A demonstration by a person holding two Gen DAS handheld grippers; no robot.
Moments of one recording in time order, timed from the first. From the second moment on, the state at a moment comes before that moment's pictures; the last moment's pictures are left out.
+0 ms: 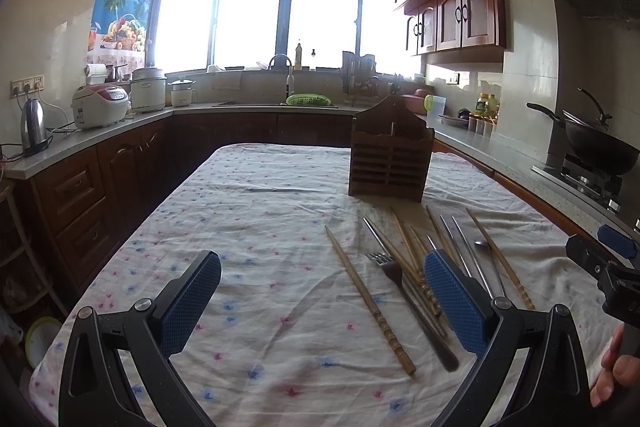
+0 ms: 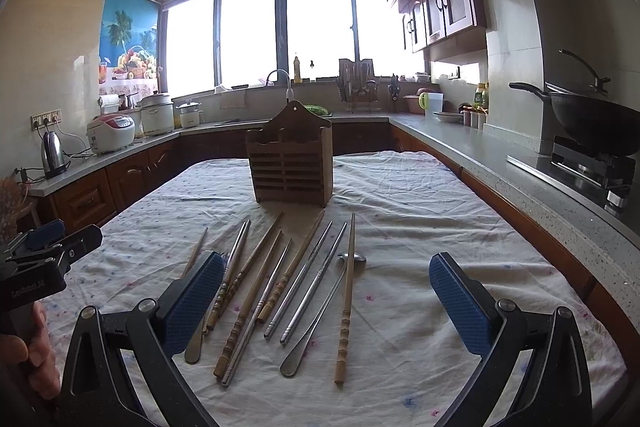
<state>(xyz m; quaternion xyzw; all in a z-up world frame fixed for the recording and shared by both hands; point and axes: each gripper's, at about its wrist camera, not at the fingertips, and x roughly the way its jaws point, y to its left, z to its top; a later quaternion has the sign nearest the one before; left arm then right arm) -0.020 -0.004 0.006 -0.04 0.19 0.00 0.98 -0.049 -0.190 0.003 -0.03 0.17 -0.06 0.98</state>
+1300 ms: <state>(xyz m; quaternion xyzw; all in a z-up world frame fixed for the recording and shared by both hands) -0.017 -0.001 0.005 -0.05 0.20 0.00 0.98 -0.049 -0.184 -0.003 -0.04 0.17 -0.06 0.98</state>
